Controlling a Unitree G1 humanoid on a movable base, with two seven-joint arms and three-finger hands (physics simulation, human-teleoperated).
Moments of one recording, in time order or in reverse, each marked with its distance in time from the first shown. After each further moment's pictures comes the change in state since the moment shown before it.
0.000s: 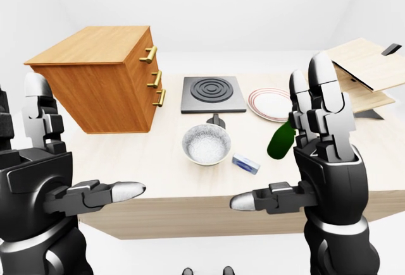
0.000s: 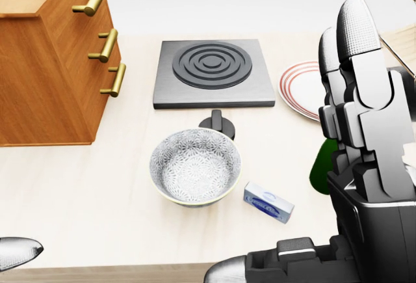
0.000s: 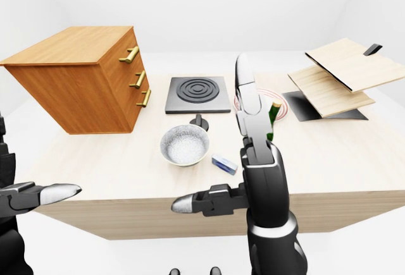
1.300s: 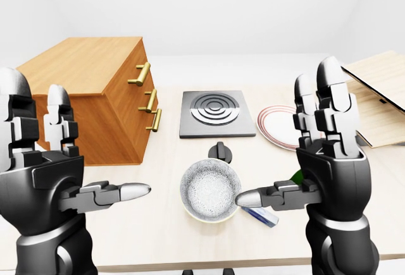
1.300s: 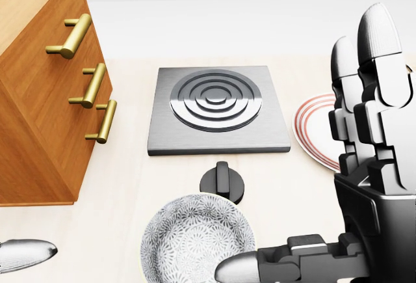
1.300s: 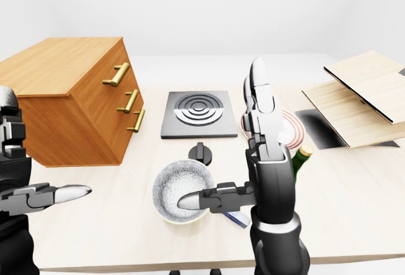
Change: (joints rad) left arm 0.039 -0.024 -0.026 0.039 0.032 0.000 -0.031; right arm 0.022 0.001 -0.049 0.023 0.106 0.000 -0.035
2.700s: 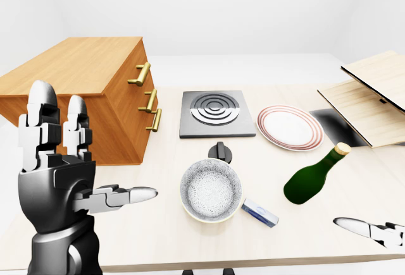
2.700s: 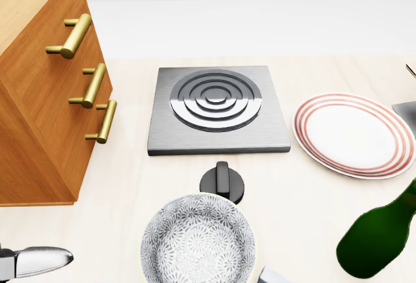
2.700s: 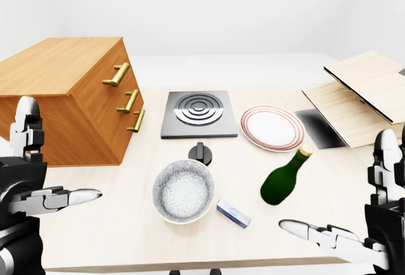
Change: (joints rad) left arm 0.050 -0.025 -0.041 0.027 0.039 0.000 -0.031; right arm 0.353 0.027 -0.844 -0.077 0.468 0.000 0.155
